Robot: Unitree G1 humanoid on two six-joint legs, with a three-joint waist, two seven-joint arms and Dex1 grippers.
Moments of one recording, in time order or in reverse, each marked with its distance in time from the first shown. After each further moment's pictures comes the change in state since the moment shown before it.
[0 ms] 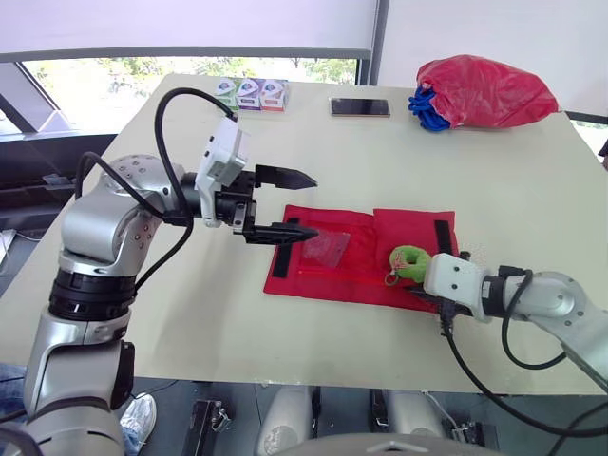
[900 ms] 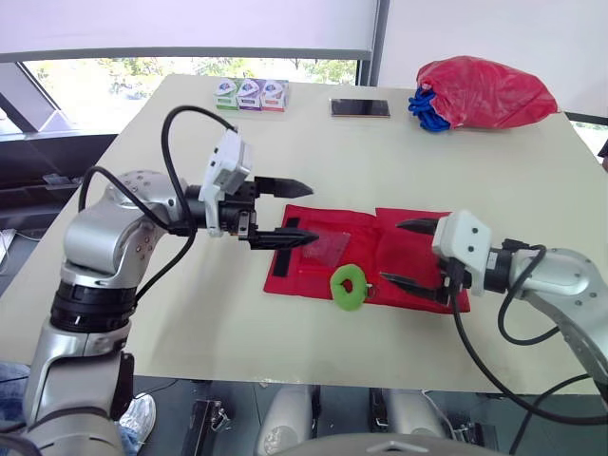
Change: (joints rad) left arm 0.148 0.005 0.032 -0.001 0.009 0.061 0.083; right arm -0.042 0.255 -0.267 -0.042 0.216 0.106 0.003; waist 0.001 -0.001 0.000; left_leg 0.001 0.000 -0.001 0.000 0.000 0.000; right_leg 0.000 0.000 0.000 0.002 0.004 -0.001
